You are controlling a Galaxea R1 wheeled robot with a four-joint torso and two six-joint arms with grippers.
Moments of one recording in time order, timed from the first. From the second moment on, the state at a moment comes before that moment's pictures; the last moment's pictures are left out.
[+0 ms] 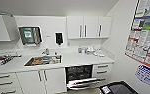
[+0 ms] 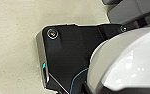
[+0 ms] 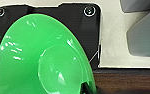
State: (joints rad) left arm 1.53 2.86 -2.87 1.29 -0.44 -1.23; right arm -1.59 2.94 -2.80 -0.73 0.09 0.58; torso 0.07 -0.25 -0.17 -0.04
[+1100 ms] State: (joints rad) left arm 1.53 2.86 -2.87 1.29 -0.44 -1.23; right arm -1.59 2.94 -2.80 -0.73 0.08 0.58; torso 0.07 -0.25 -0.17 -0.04
